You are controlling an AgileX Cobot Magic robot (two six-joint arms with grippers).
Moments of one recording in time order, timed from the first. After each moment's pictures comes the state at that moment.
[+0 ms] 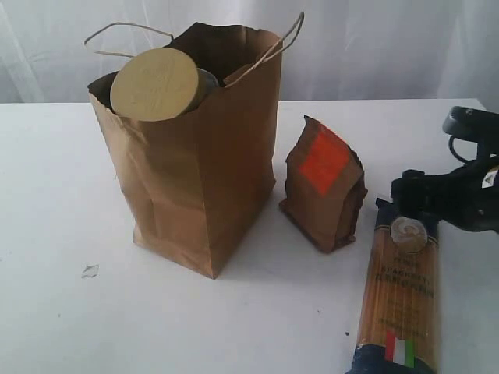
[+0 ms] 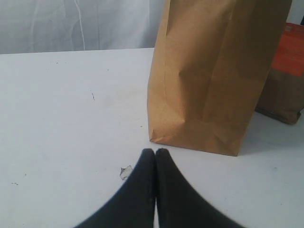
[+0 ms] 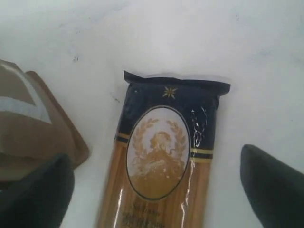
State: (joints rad) left arm -0.38 0.00 0.02 -0.21 0.22 0.08; right arm 0.12 1.45 -0.68 -0.03 0.20 0.28
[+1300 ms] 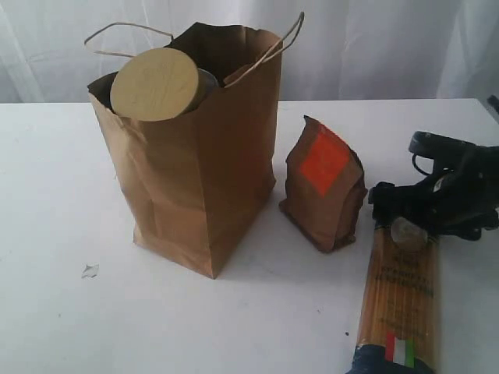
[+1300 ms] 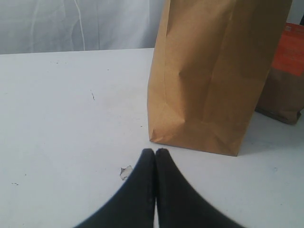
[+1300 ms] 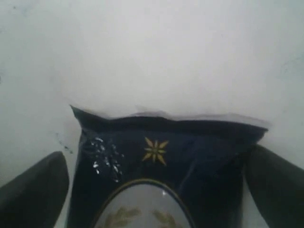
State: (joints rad) left arm -0.38 0.00 0.02 -0.21 0.22 0.08; right arm 0.10 1.86 -0.87 -0.04 0.11 0.34
